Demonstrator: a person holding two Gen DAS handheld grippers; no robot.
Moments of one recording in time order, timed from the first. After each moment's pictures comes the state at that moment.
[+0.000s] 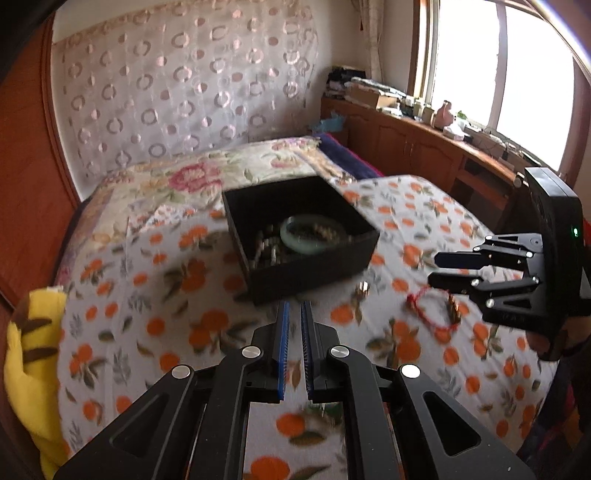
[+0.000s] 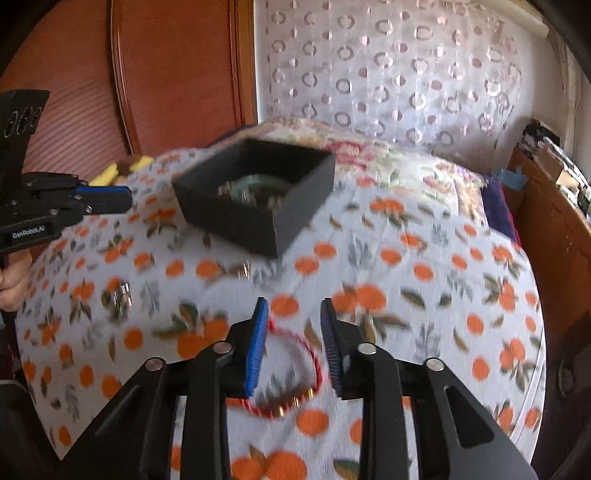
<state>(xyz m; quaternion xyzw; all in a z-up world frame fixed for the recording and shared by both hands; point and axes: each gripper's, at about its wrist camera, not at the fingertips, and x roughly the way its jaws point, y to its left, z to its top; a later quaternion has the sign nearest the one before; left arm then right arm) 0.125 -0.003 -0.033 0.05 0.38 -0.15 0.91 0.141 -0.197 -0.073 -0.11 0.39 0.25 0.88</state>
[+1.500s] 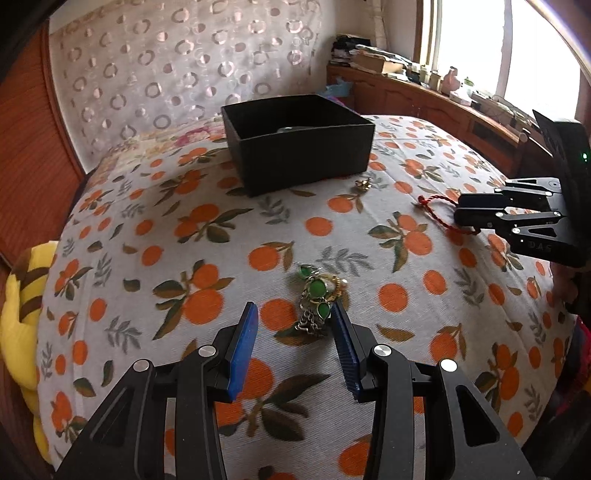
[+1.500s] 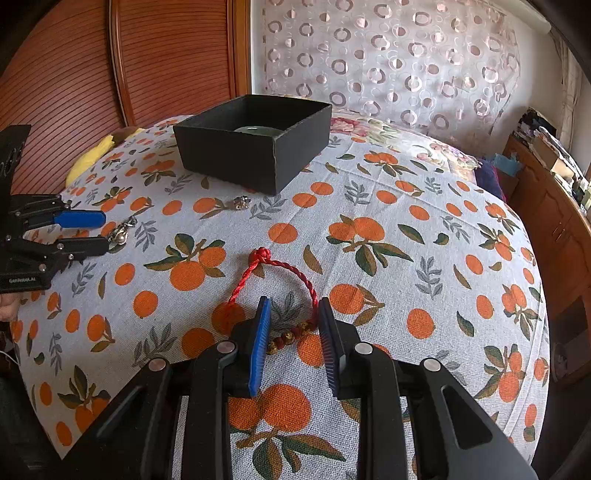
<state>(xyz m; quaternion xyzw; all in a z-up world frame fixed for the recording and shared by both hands) 0.078 0.000 -0.090 0.07 0.42 -0.13 0.89 0.113 -0.207 -0.095 -0.13 0.41 0.24 0.87</state>
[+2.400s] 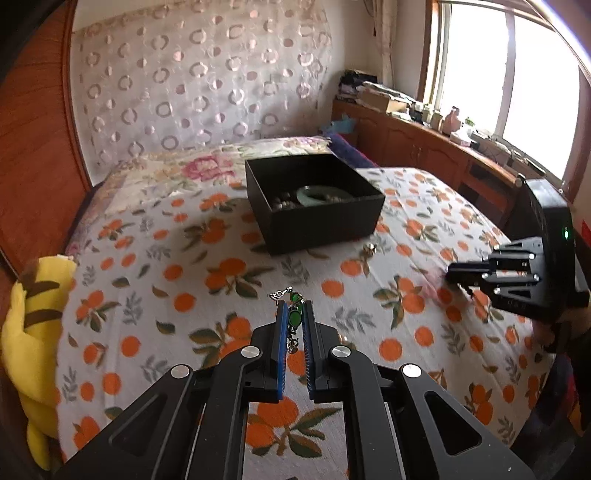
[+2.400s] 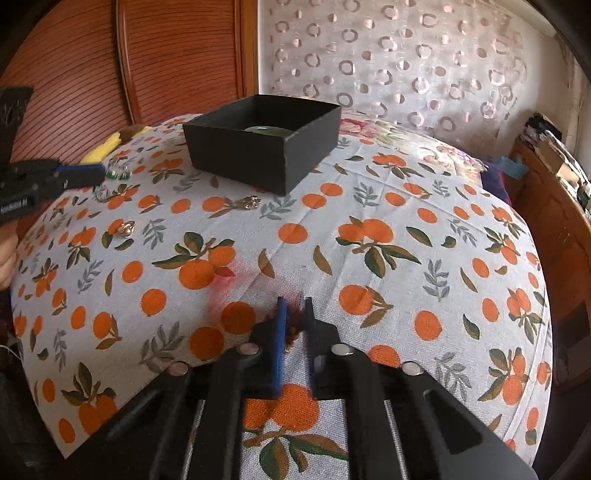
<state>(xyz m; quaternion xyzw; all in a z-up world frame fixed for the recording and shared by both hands) 0.084 0.019 -0.045 0.03 0.37 -0.13 0.92 0.112 -0.204 -0.095 -0.13 0.41 0.25 0.87</state>
